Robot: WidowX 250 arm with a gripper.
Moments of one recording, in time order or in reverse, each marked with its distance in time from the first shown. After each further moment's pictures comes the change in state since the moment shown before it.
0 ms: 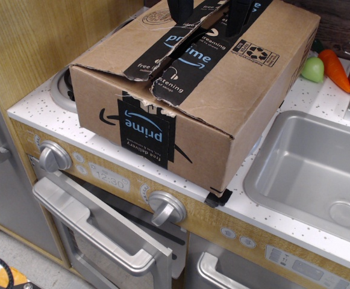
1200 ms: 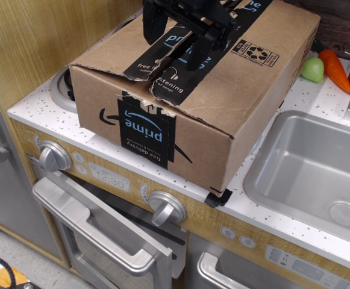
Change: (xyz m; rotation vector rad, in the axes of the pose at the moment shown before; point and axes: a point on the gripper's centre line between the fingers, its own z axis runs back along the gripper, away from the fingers) arm 0.007 0.037 -0.048 0.318 -0.053 -0.087
